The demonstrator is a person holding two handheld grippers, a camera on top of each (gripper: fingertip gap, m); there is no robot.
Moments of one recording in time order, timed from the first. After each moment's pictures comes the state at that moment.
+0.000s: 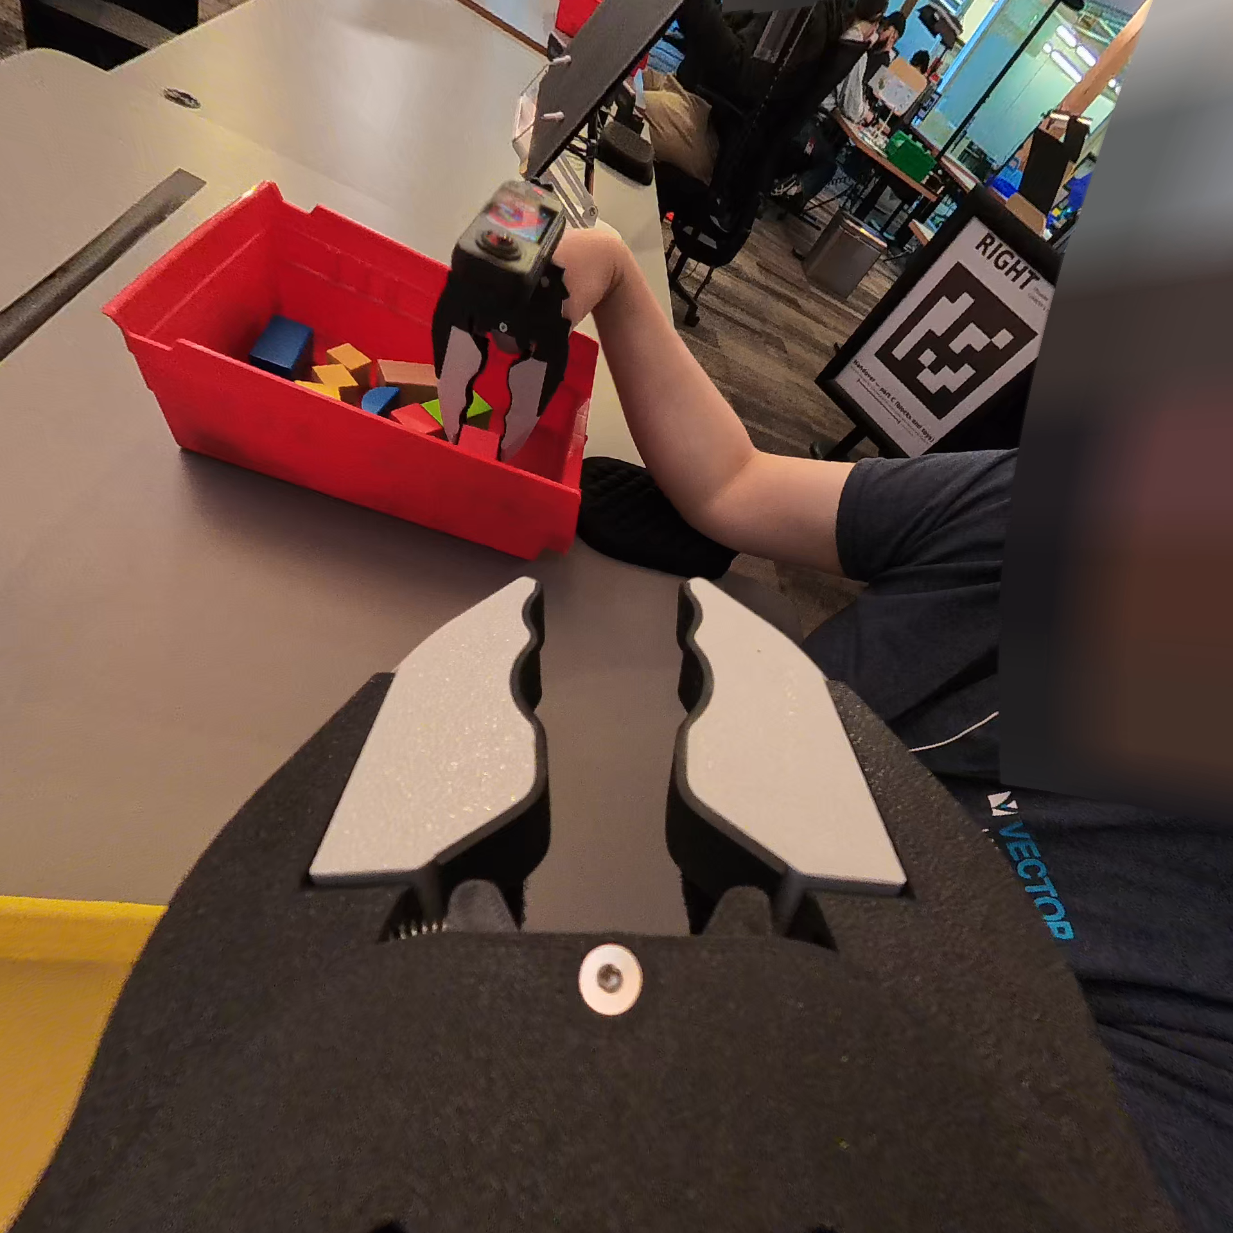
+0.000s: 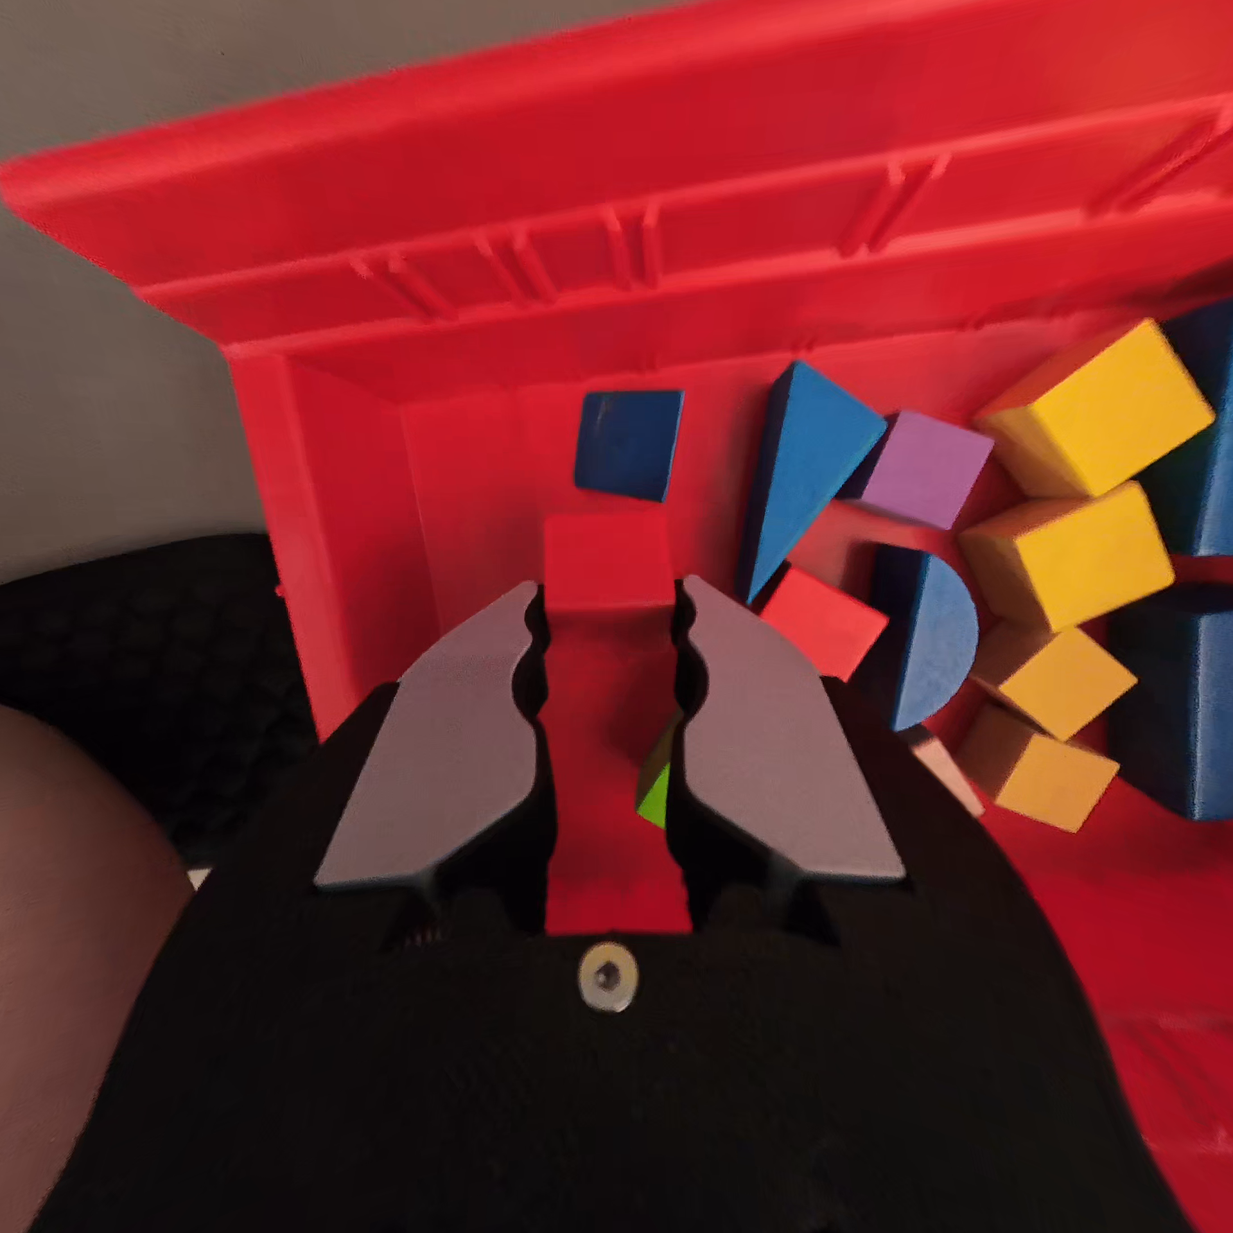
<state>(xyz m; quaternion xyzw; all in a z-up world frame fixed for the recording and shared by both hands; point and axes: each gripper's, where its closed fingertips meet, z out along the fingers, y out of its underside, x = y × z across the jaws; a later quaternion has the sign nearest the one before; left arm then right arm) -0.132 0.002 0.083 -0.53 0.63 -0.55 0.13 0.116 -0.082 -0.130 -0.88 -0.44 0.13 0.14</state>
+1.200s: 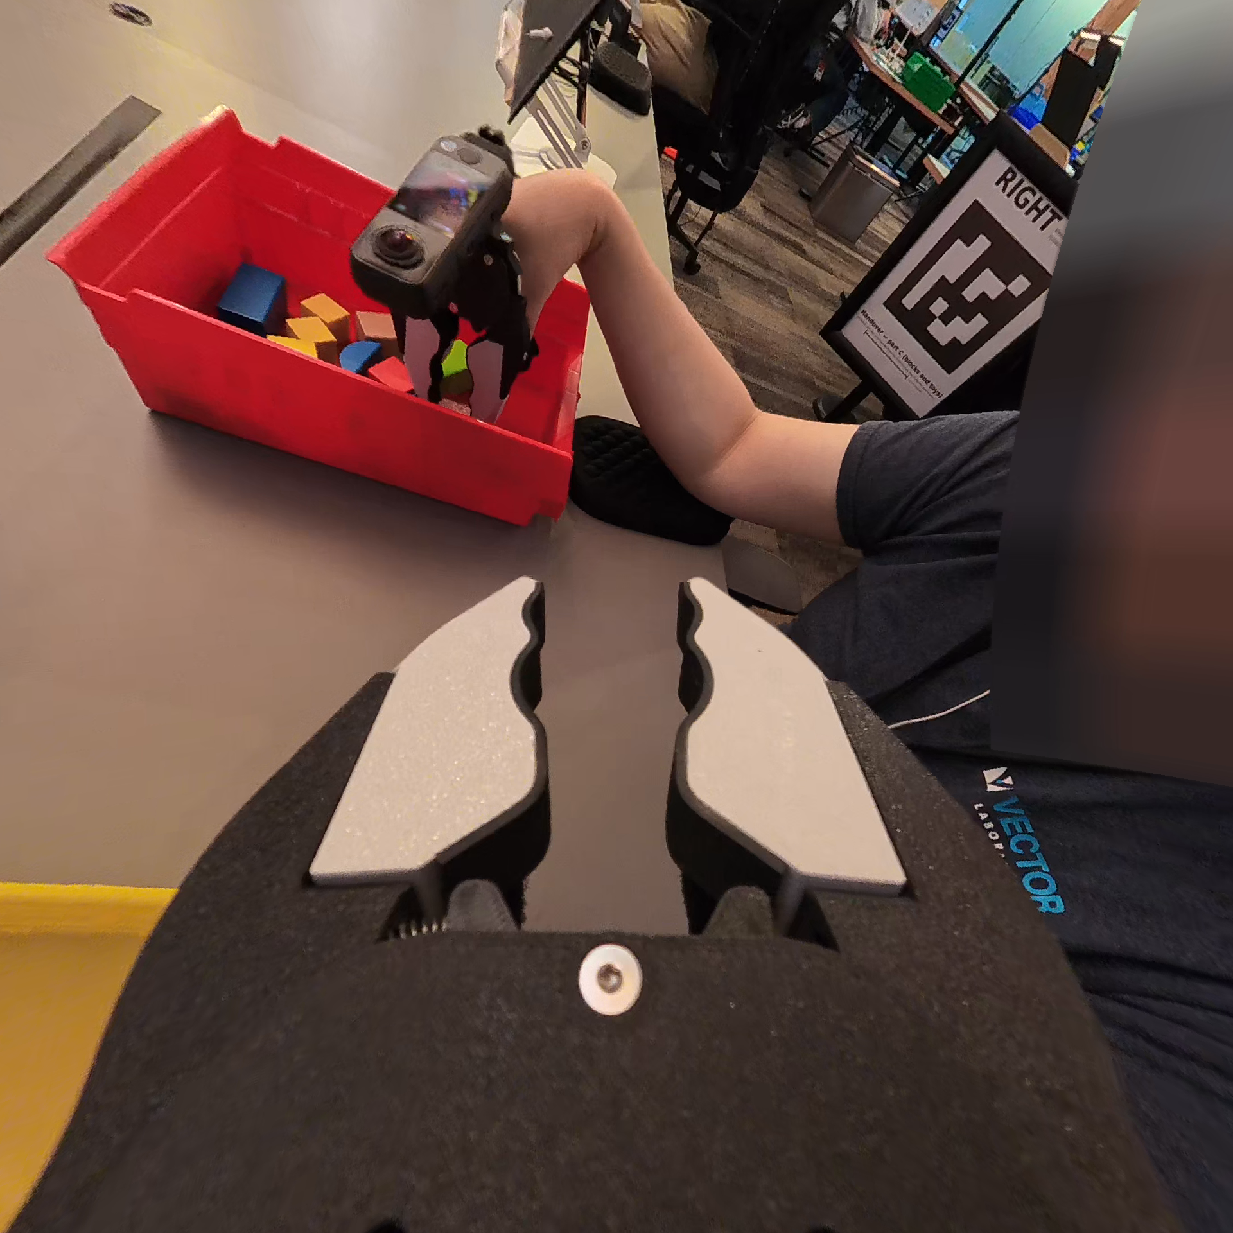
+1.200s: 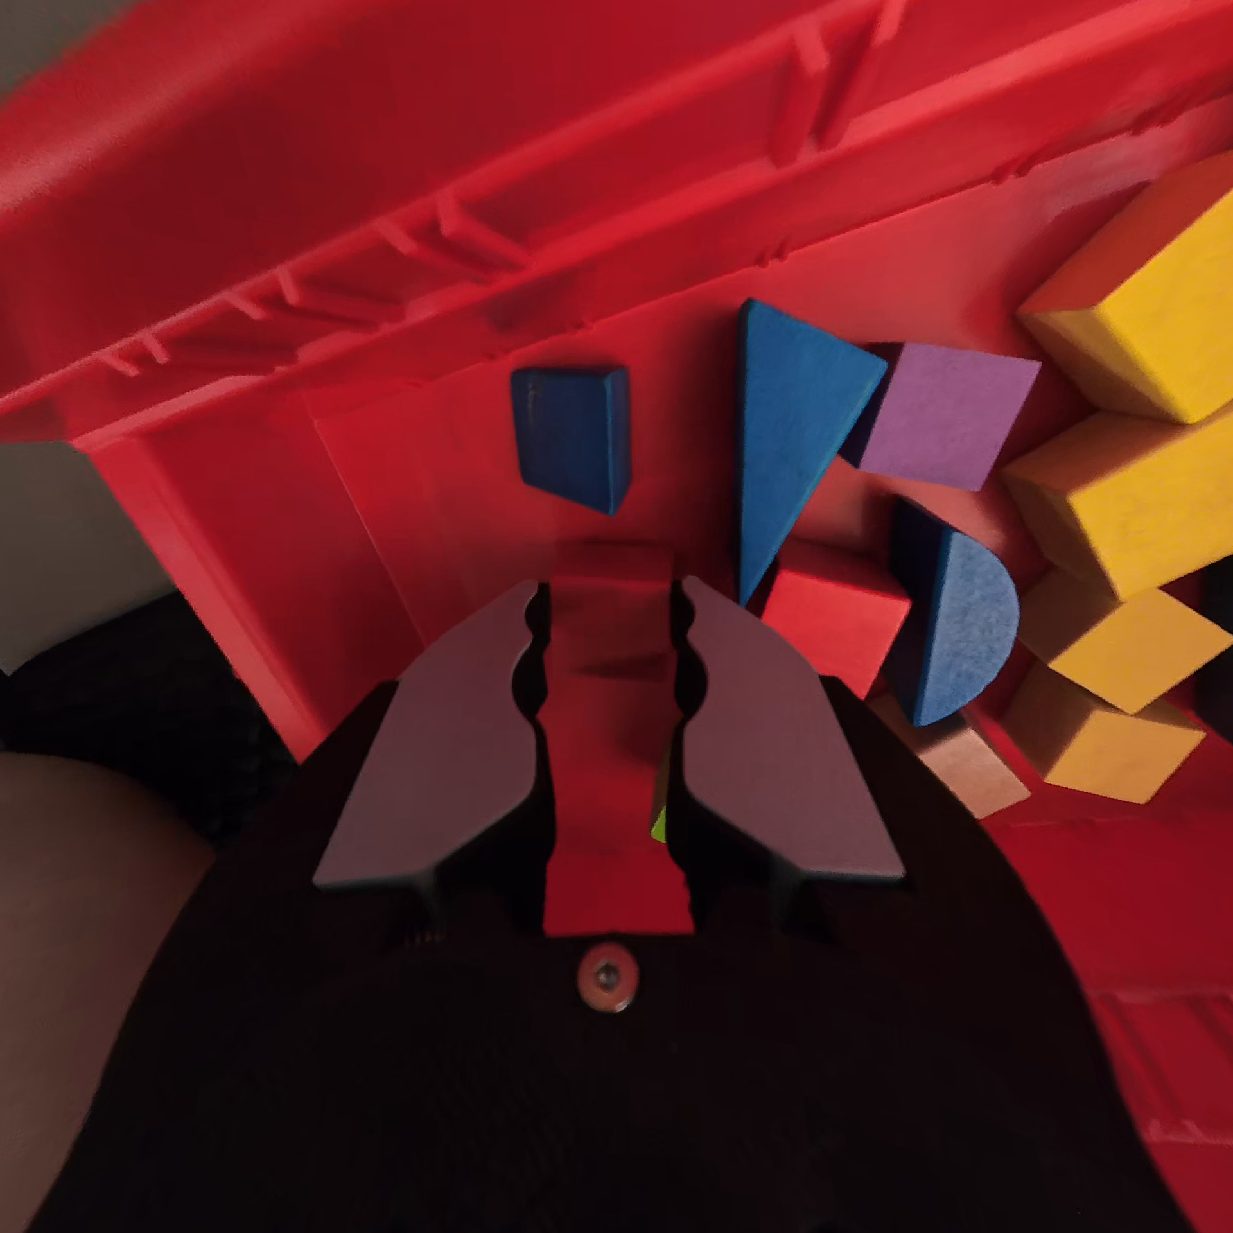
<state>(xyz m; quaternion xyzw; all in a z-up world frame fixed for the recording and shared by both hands) -0.136 -0.006 0.074 -0.53 0.65 -0.53 0.11 0.121 -0.079 -0.150 -0.92 -0.37 0.10 0.03</state>
